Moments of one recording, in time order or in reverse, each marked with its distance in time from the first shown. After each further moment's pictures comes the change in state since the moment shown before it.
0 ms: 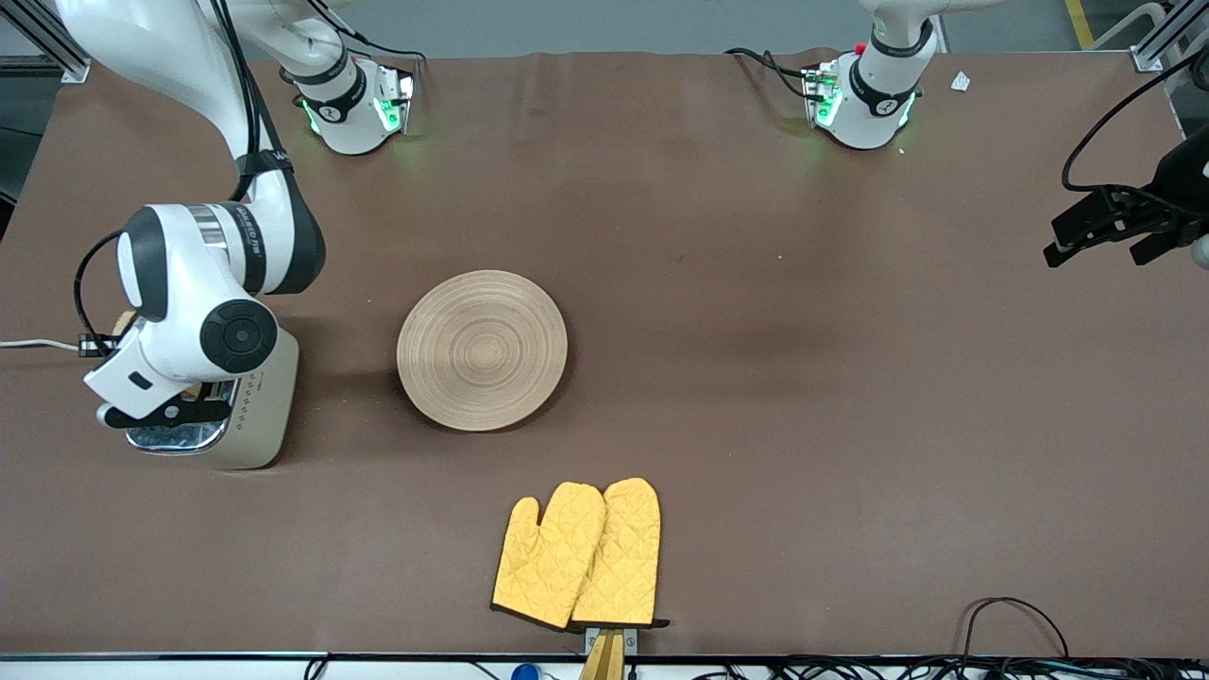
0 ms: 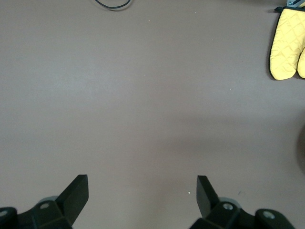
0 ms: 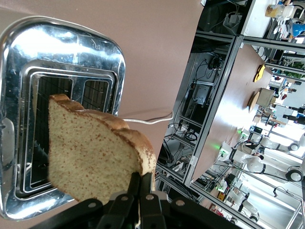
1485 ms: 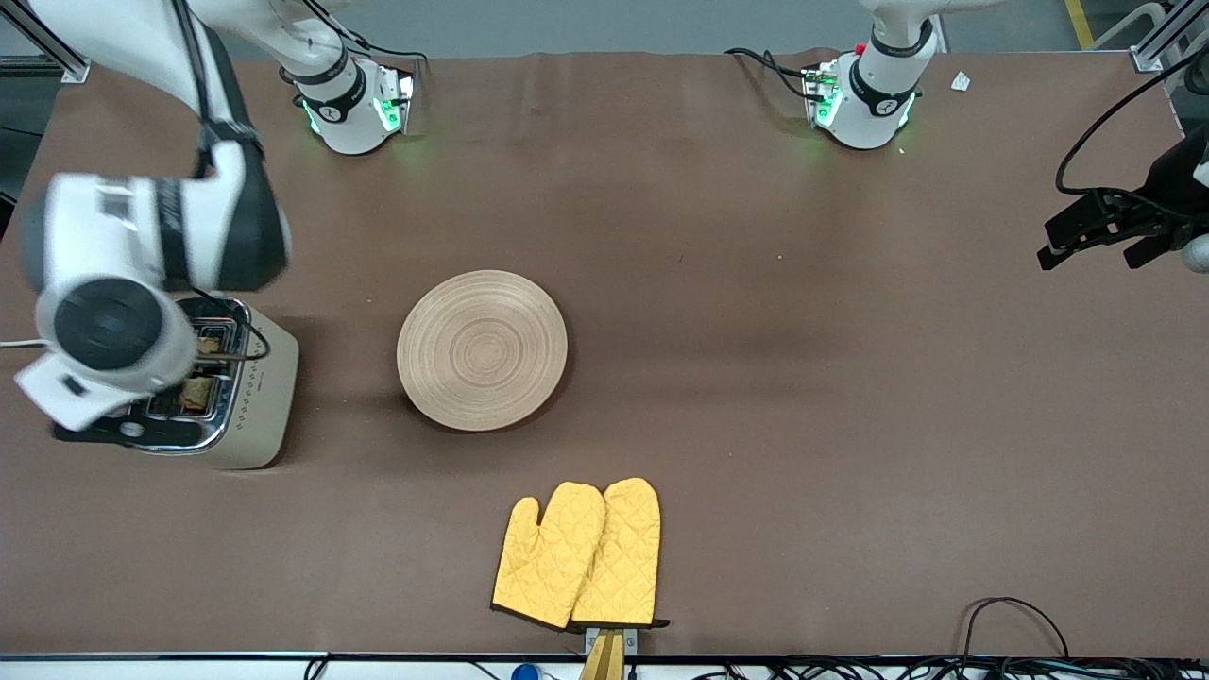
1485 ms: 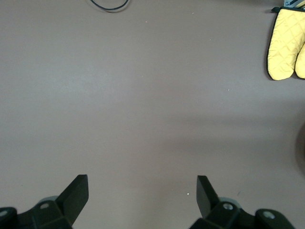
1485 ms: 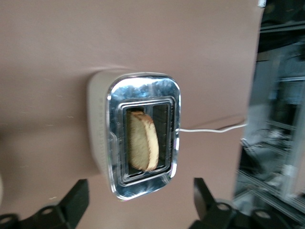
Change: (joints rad) left arm -0.008 0.003 -0.003 0.000 0.000 0.008 -0.002; right arm -0.048 0.028 0.001 0.382 0.451 -0.088 0.003
